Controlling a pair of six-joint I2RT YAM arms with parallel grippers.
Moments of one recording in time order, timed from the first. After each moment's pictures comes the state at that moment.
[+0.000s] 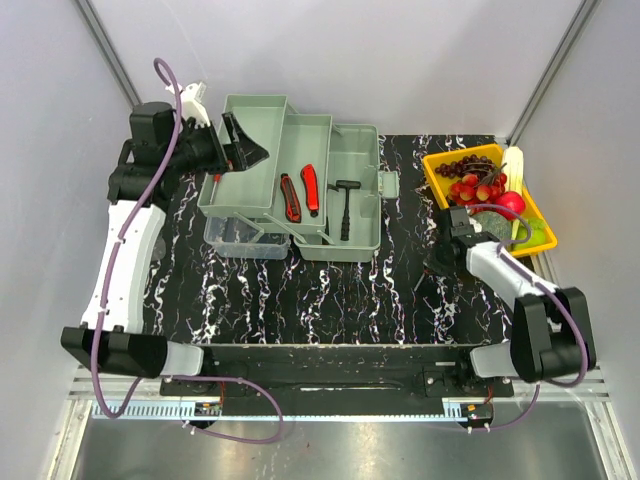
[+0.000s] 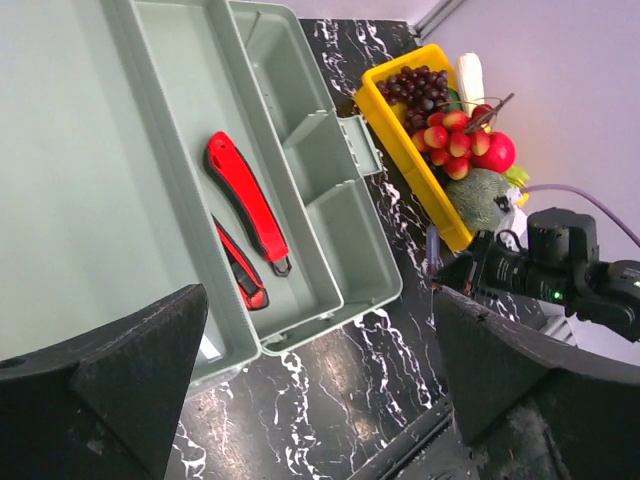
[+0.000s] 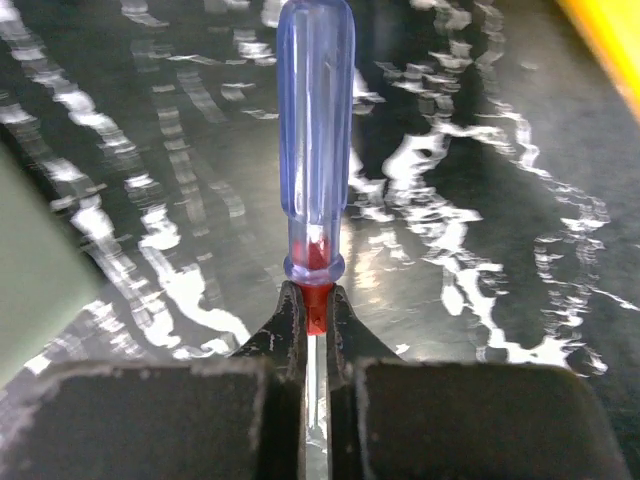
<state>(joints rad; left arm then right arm) -0.10 1.38 1.68 -0.69 0.55 -0.34 0.18 1.39 0.77 -0.52 0.12 0.76</state>
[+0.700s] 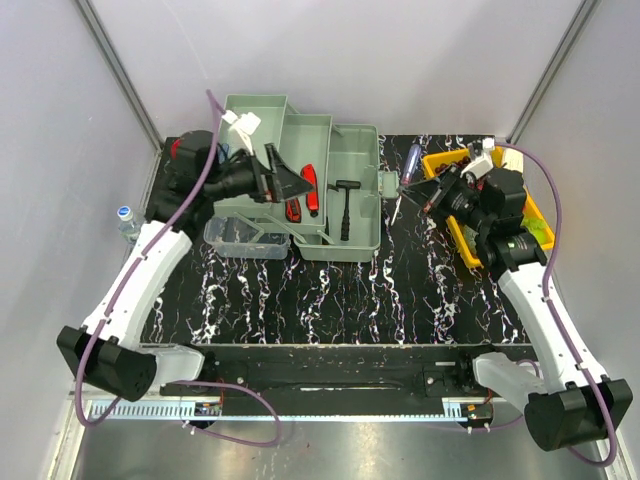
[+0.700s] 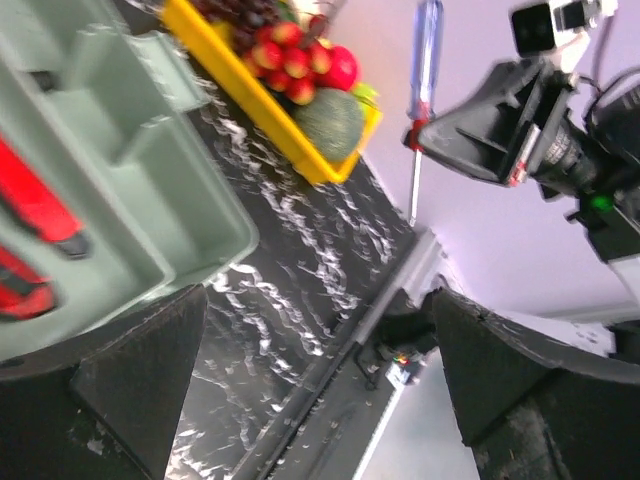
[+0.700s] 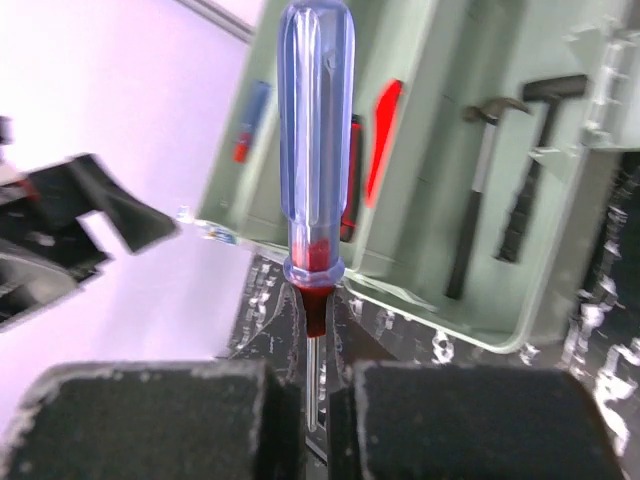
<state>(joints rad) -0.29 1.26 1.40 -0.44 0.71 -0.53 0.18 1.02 1.01 -0.22 -0.46 0.78</state>
